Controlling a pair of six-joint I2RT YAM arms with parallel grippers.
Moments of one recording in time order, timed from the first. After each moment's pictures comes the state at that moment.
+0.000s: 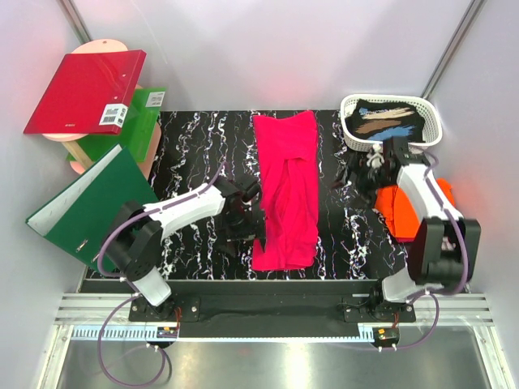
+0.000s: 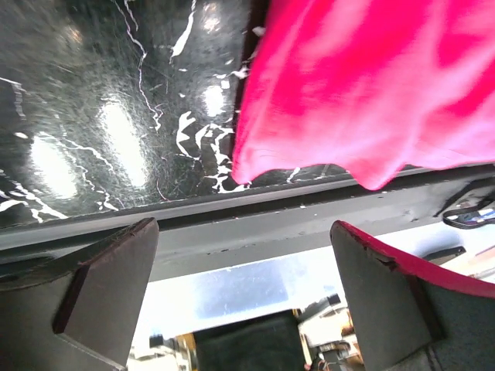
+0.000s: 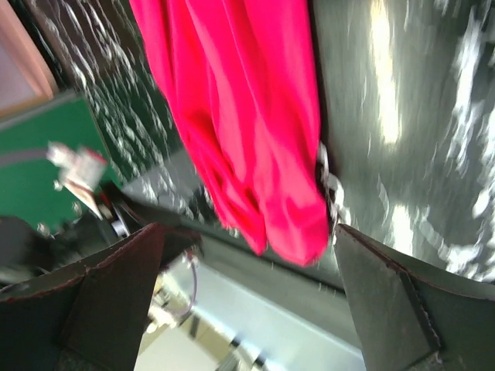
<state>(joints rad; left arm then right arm) -0.74 1.66 1.12 -0.96 0.29 -0.83 -0.05 1.57 1.22 -0.84 -0.62 0.47</state>
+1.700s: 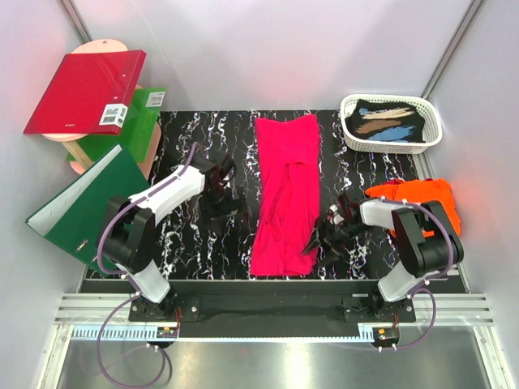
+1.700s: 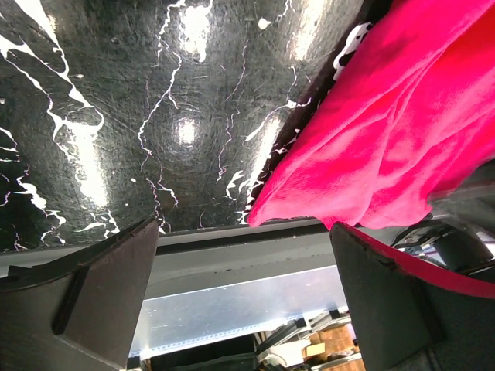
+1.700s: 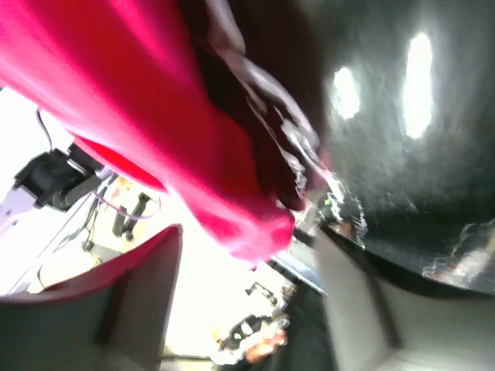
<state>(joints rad) -0.48 1.67 1.23 -1.02 0.27 -0.72 0.25 1.63 0.66 -0.58 -0.77 0.57</state>
